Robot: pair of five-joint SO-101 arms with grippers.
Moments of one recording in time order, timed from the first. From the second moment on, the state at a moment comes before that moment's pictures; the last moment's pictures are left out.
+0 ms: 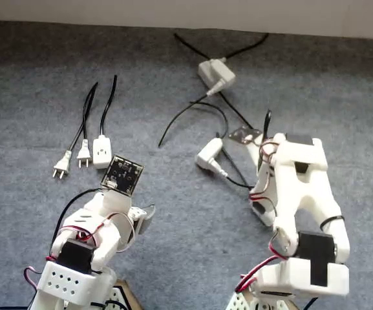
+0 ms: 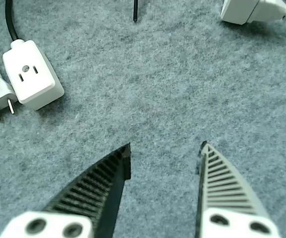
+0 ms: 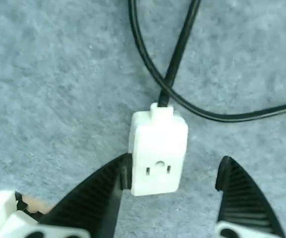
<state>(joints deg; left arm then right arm) 12.1 -88.6 85.5 62.6 -2.9 1.1 -4.8 30.5 75.6 51.6</state>
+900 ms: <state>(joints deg) 12.1 -88.6 85.5 62.6 -2.9 3.2 -8.7 40.0 69.5 56.4</state>
